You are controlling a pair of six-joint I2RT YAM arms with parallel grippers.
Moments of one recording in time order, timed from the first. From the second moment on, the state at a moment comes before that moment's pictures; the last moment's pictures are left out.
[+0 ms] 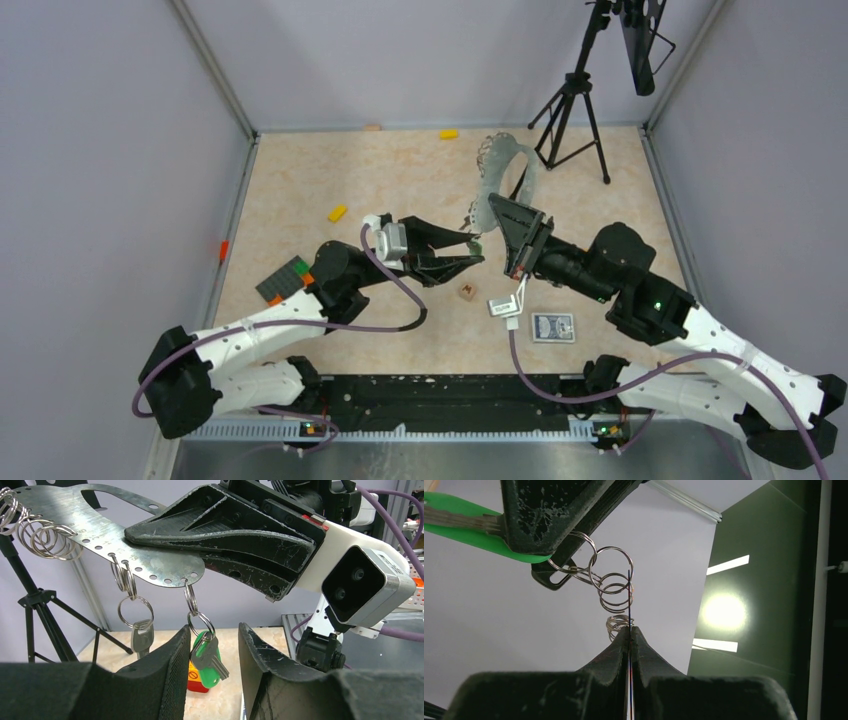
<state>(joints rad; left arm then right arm) -0.89 1.10 0.68 0.92 0.57 -0.13 0.97 0.77 0.97 -0.18 -0.07 -2.08</state>
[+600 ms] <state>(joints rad) -0.89 1.11 0.68 0.92 0.57 -0.13 0.97 0.77 0.97 -0.16 -0.08 -2.07</state>
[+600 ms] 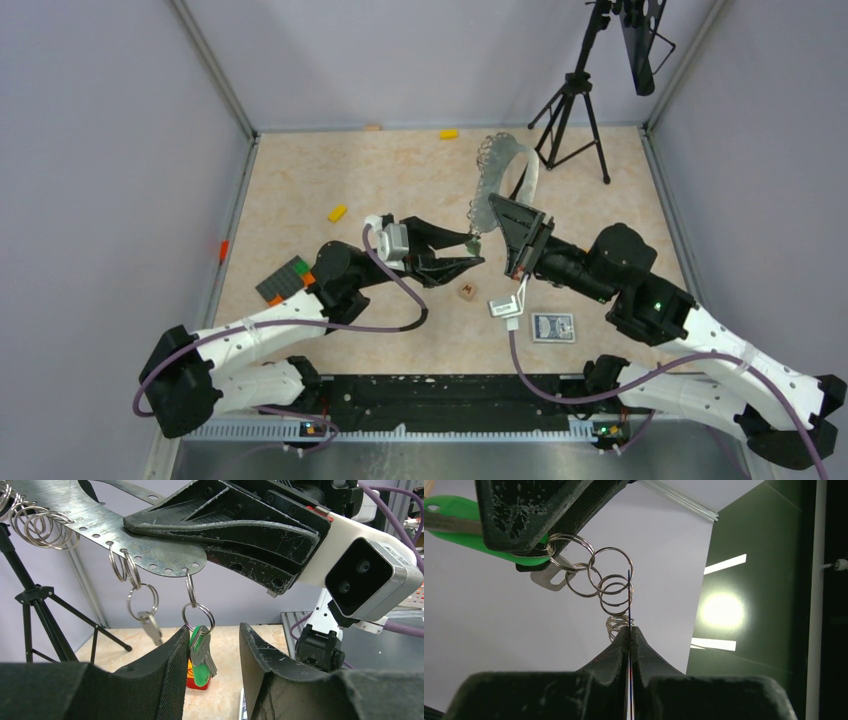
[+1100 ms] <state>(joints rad) -0.89 1.09 0.66 0.91 0.53 -0.12 0.97 0.76 0.95 -0.16 -0.08 -2.07</state>
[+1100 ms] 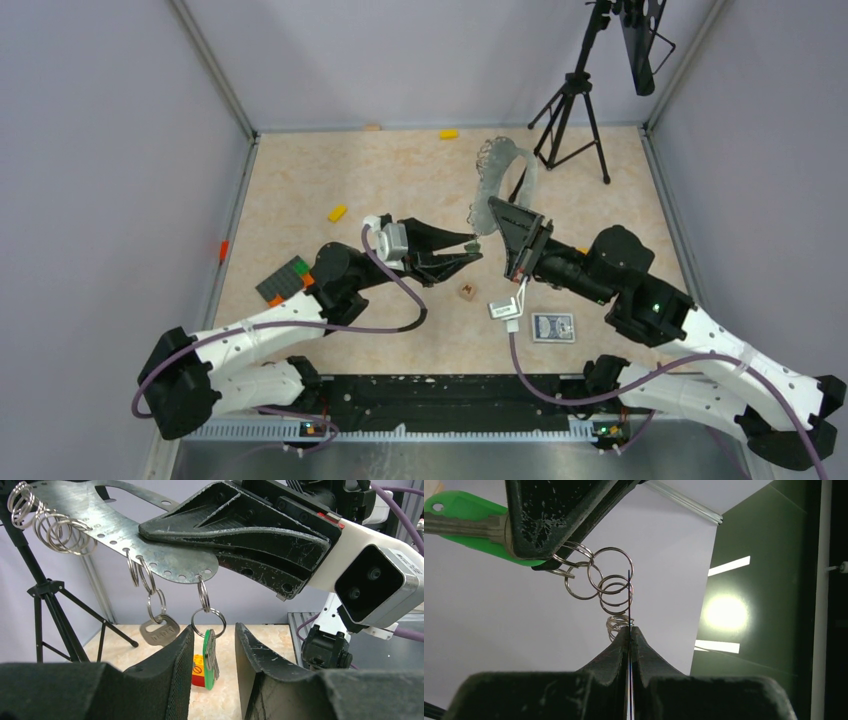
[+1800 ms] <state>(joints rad) -0.89 1.10 0.66 0.92 0.54 -0.13 0.97 0.75 0.94 -0.16 -0.08 -2.05</state>
